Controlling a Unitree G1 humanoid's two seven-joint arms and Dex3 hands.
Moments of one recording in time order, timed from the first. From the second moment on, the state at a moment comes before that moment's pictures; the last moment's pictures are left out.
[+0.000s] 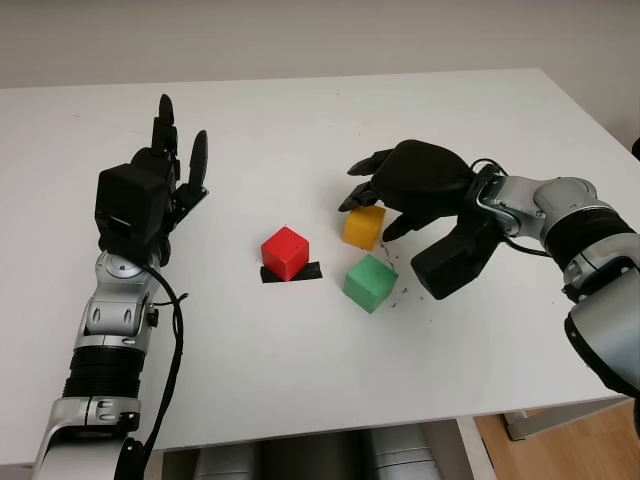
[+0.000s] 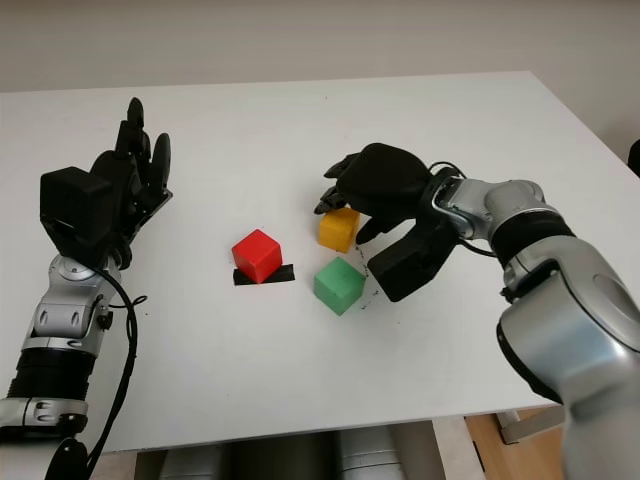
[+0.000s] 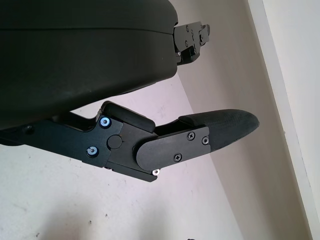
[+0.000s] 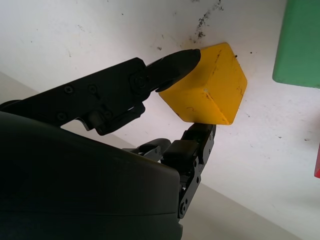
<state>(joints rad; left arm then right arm) -0.54 0.30 0.14 0.32 0.04 0.07 -0.06 -1.21 -0.57 0.79 1.24 -1.05 -0.78 -0.43</state>
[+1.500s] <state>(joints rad) -0.54 0.31 0.14 0.30 0.03 0.10 -0.06 -1.18 -0.45 0.28 1.18 -0.34 -0.57 0.37</state>
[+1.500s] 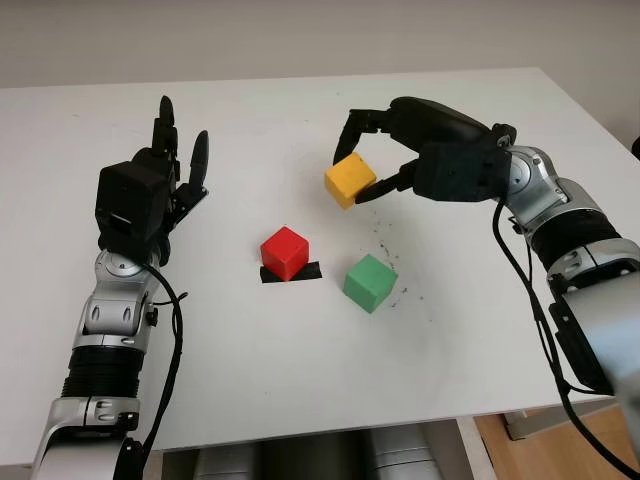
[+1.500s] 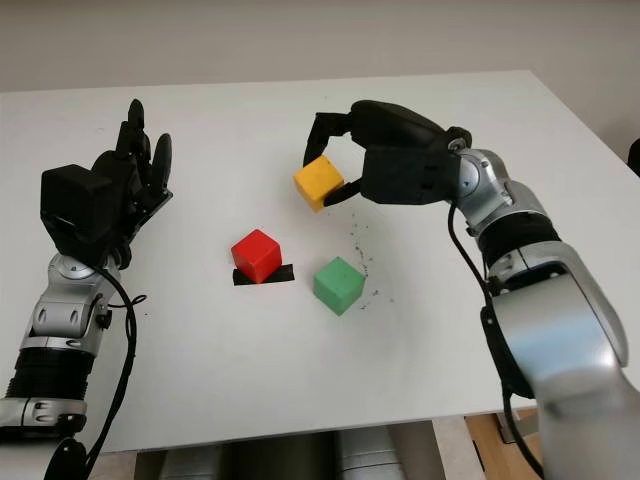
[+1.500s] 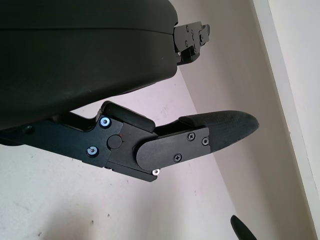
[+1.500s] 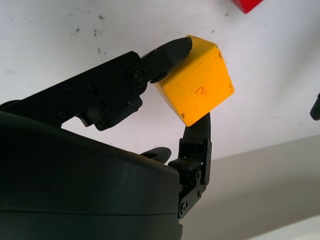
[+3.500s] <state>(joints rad) -0.54 0.31 0.13 0.31 0.02 0.07 -0.03 -1.15 -0.23 0.21 1.14 -0.22 -0.18 0.71</state>
